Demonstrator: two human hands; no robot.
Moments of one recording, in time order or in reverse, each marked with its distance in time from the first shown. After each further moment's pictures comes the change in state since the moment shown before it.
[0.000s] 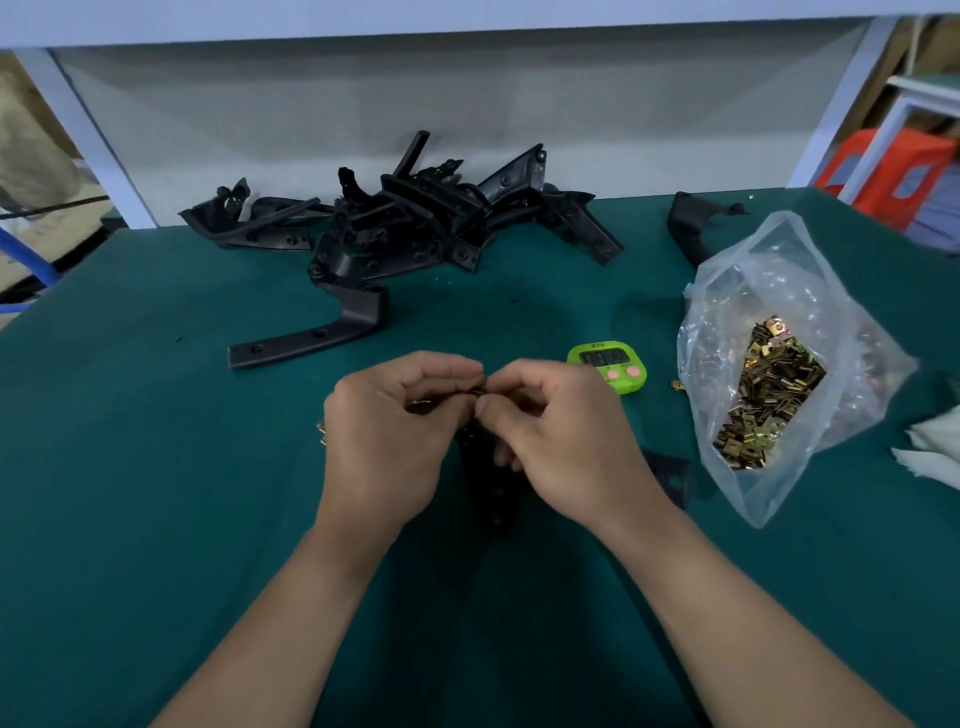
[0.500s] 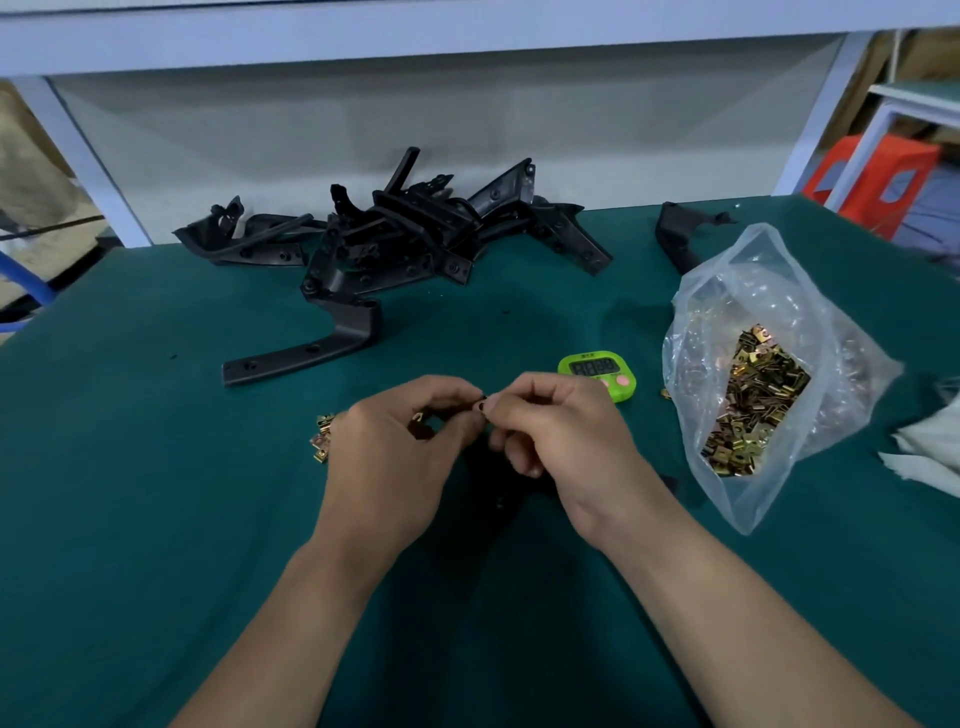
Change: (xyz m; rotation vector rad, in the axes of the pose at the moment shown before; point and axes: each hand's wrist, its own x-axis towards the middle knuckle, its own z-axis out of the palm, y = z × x) left_hand -0.006 0.005 0.003 0.210 -0.039 0.090; right_hand 0.004 0.003 -0.006 0.454 0.018 0.260
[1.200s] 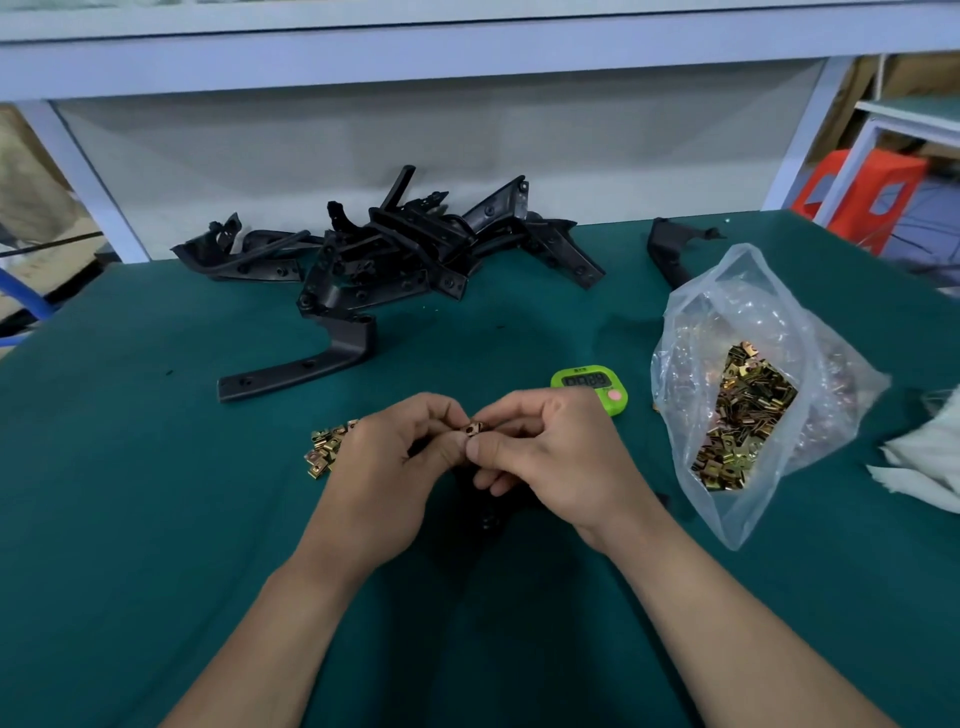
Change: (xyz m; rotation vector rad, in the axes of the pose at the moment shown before) left_hand 0.007 -0.016 -0.009 -0.091 -0.245 -0.047; right_hand 0.003 0.003 -0.010 -0.095 -0.158 -0.085
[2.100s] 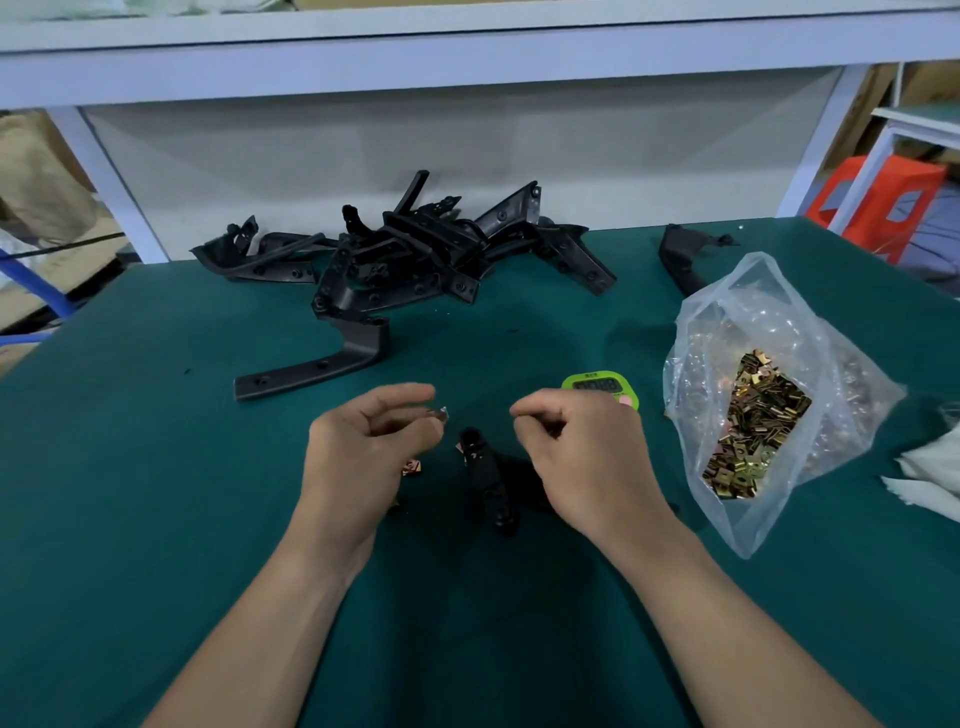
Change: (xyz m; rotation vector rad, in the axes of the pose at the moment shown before) left_hand 0.004 -0.003 -0.009 -0.430 0.270 -0.279; right_hand 0.005 0.008 -0.006 -0.681 0.342 -0.193
